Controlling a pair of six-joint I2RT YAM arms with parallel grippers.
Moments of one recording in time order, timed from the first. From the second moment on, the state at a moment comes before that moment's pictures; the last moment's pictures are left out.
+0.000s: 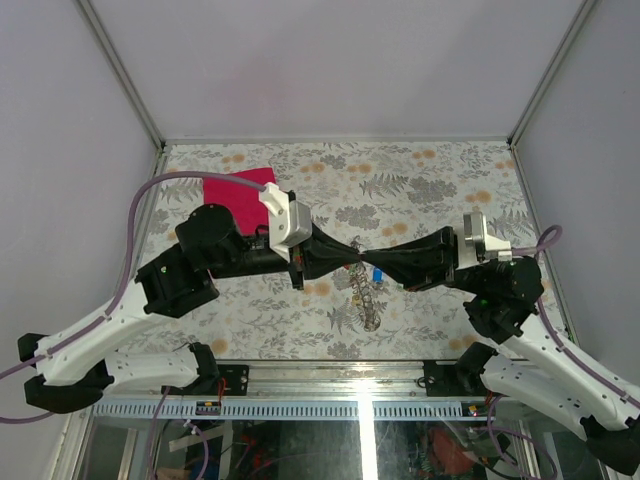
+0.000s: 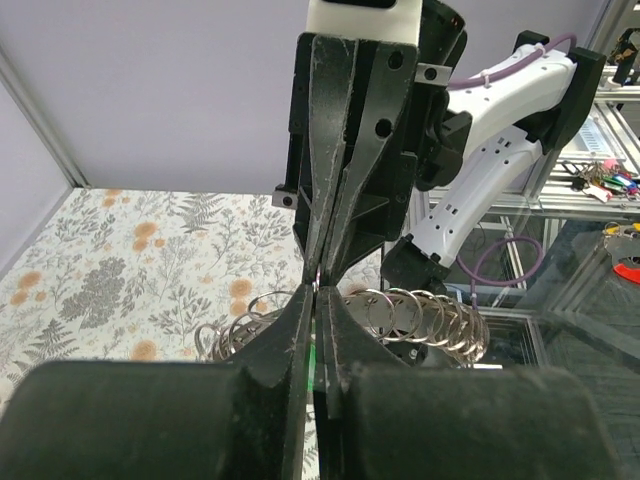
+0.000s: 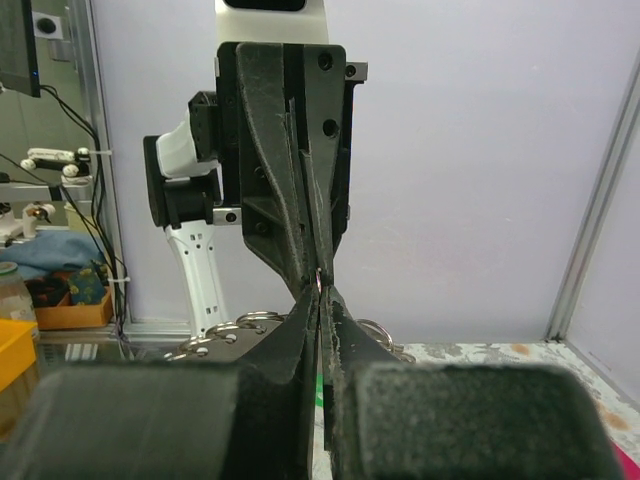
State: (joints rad) left arm -1.07 1.02 1.33 -0.23 0.39 0.01; right arm 0.78 0.72 0.71 0.68 -0.63 0.35
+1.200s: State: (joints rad) left arm -1.09 1.39 1.85 -1.11 0.43 0.23; right arm 0.78 0.72 0.87 -0.10 -0.79 -0.15
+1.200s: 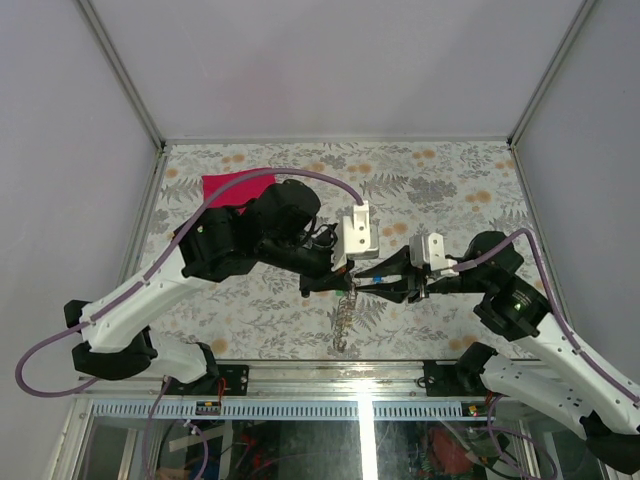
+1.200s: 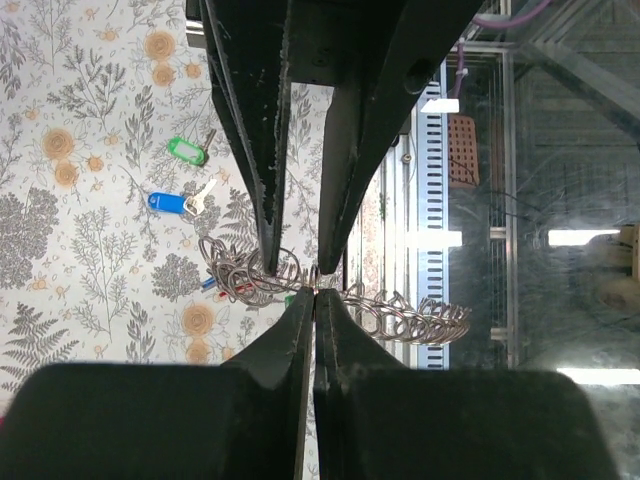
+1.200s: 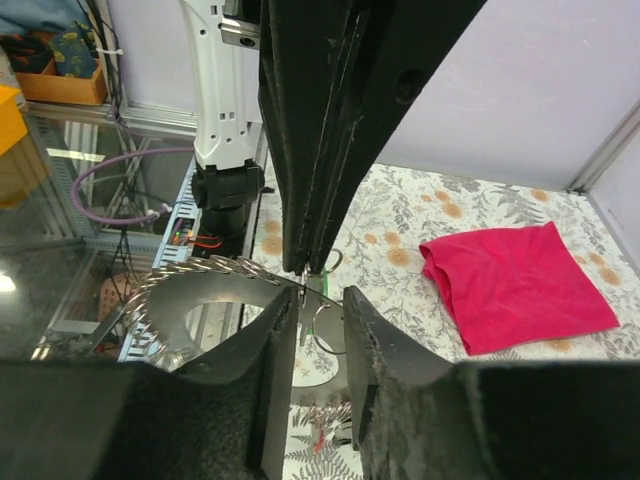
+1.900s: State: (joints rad) left arm -1.13 1.43 1.89 -1.19 0.34 0.24; right arm 0.78 0.79 0.87 -0.08 -0.87 -0.12
